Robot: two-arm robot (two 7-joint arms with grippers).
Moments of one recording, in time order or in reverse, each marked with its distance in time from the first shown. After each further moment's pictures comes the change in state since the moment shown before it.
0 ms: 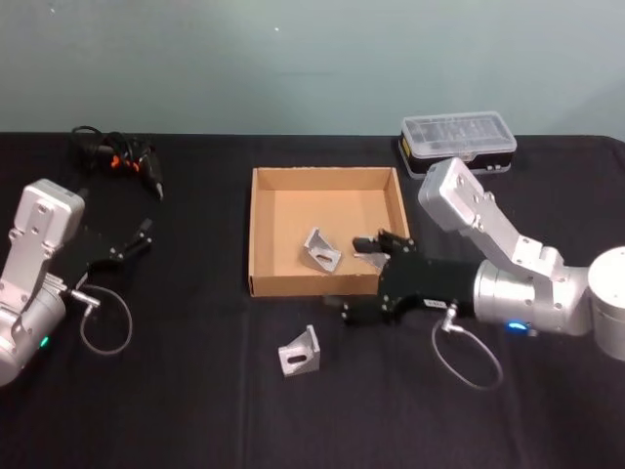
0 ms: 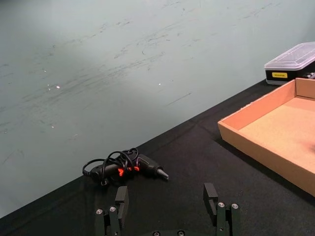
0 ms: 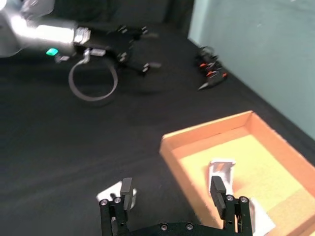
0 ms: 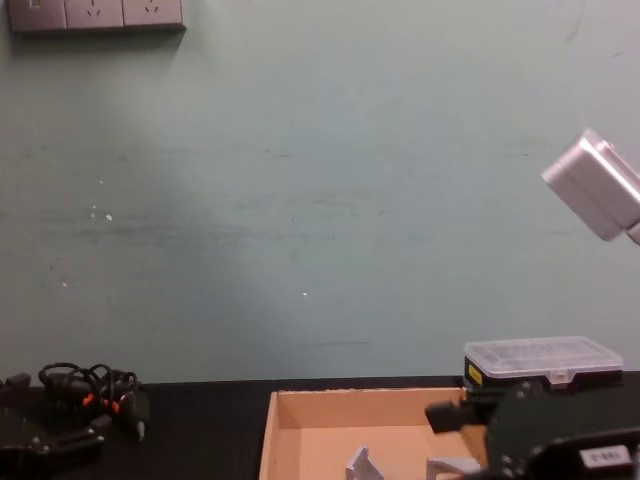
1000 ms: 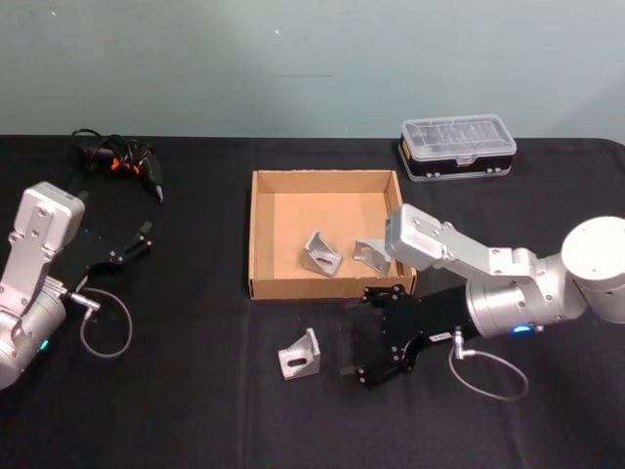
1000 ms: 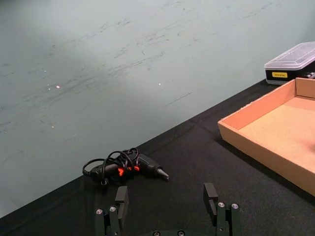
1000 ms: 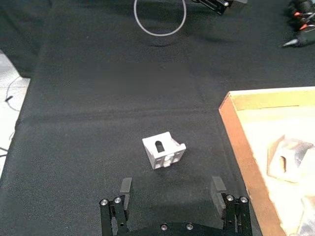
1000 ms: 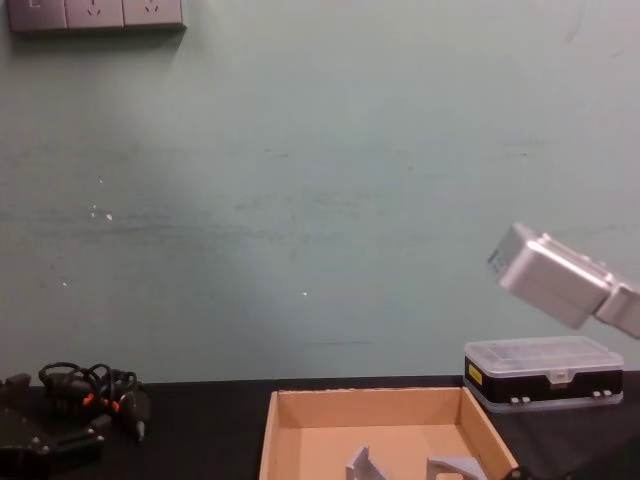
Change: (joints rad) left arm 0.000 0.000 0.000 0.000 0.000 0.000 0.000; right arm 0.225 0.040 -0.233 0.156 -0.058 0.004 0.267
